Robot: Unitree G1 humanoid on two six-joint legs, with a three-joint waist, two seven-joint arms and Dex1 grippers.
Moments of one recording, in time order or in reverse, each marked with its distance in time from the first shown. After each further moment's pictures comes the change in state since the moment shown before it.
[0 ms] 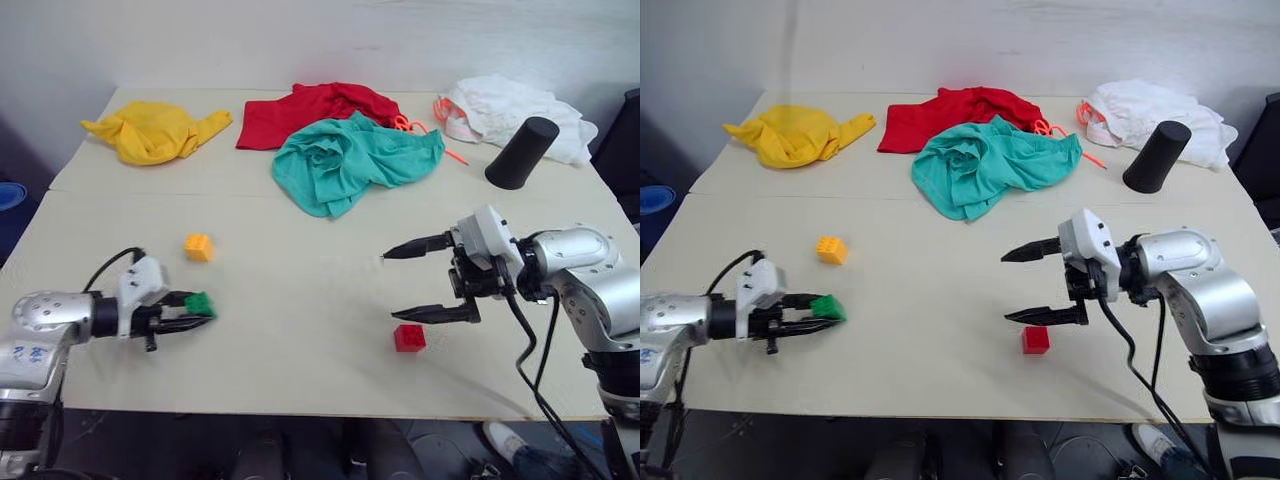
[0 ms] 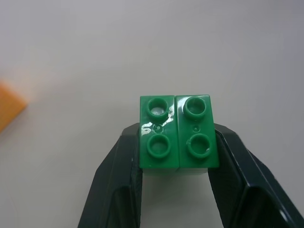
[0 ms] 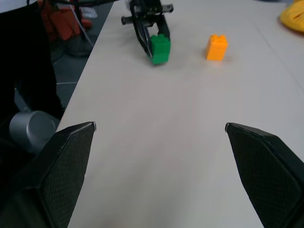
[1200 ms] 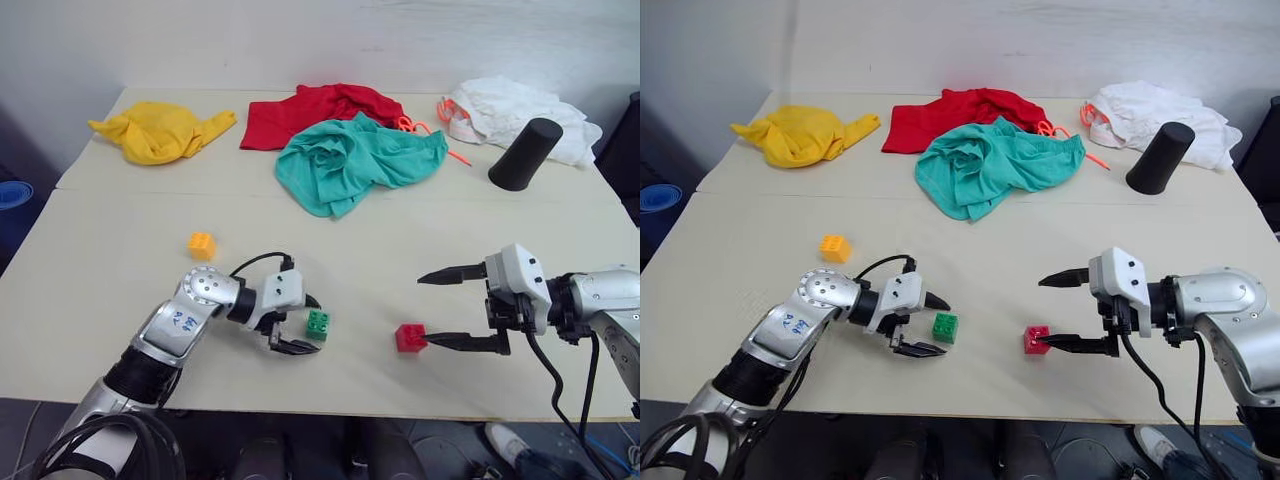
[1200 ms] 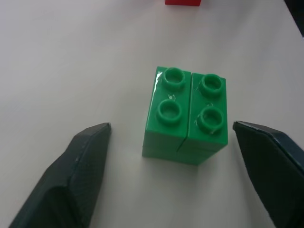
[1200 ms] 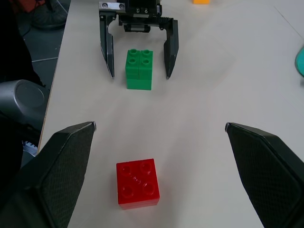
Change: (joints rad) left arm -0.250 -0.245 -0.357 -0.076 0.160 0.162 0.044; right arm 0.234 -0.079 -0.117 -0.097 -0.015 -0.024 -0.105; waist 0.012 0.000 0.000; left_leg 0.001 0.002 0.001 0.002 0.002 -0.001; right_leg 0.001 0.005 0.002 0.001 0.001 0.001
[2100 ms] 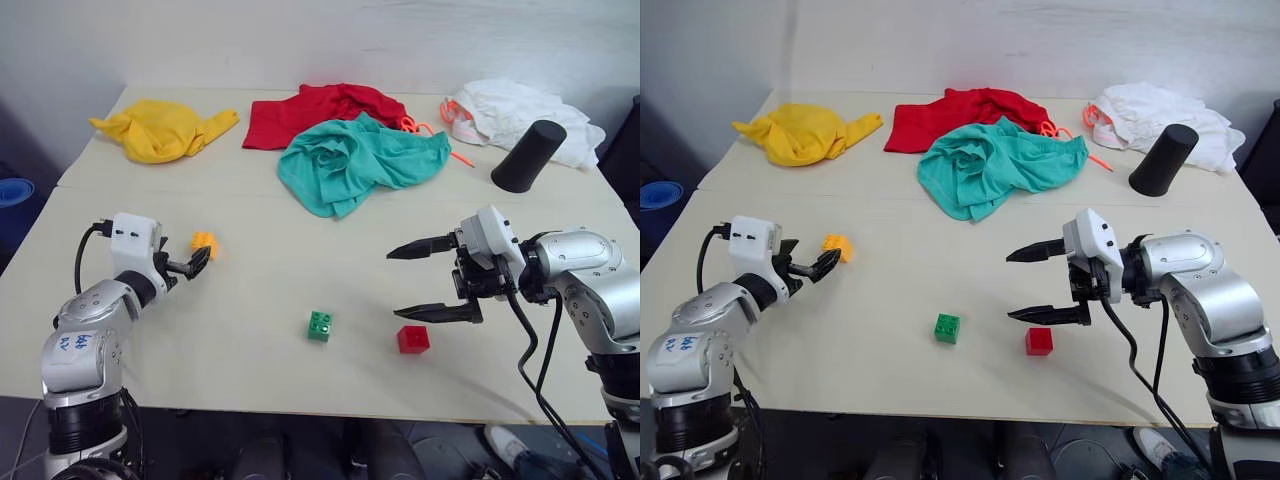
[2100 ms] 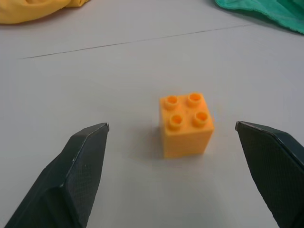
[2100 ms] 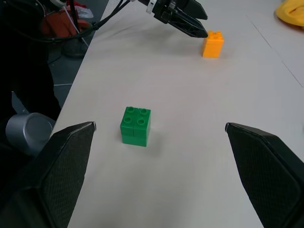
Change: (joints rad) left arm 0.150 -0.195 0.626 -0.105 -0.054 0.366 0.818; right arm -0.254 0.119 0.113 0.110 0.029 0.049 0.053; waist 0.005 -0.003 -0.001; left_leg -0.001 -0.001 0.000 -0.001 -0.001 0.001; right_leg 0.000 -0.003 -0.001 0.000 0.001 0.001
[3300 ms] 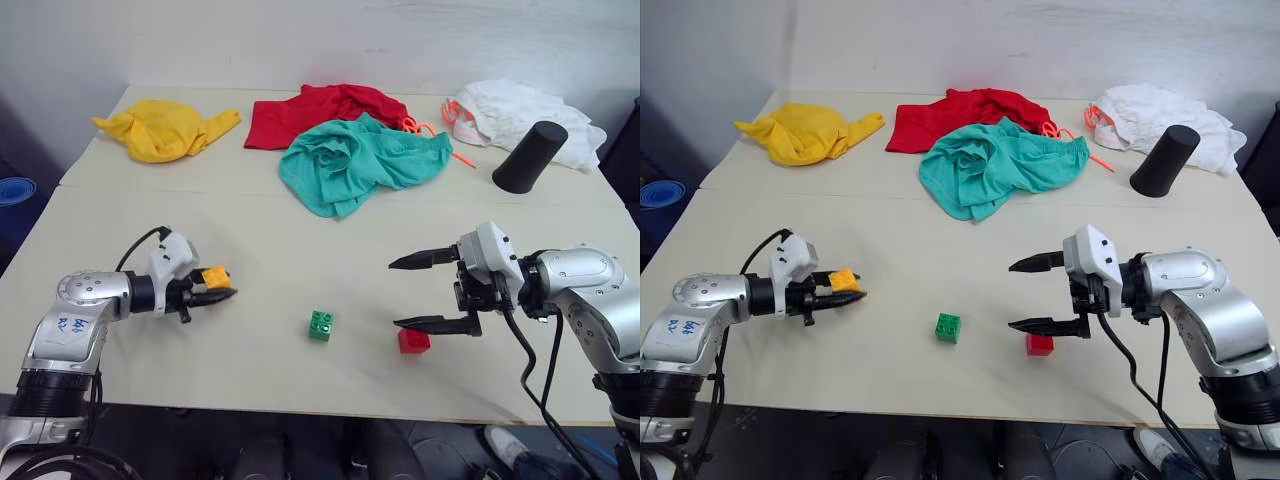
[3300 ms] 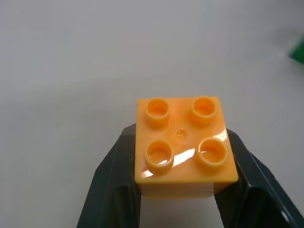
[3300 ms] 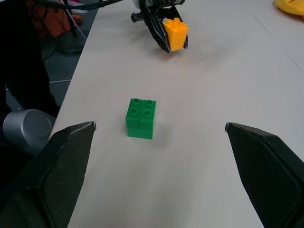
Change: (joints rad) left arm -0.024 0.365 -0.318 0.318 -0.055 -0.500 -0.829; right arm 0.109 -0.028 -0.016 -0.073 0.005 -0.021 -0.046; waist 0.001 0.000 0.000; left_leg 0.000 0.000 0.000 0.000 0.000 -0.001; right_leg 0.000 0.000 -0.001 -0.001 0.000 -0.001
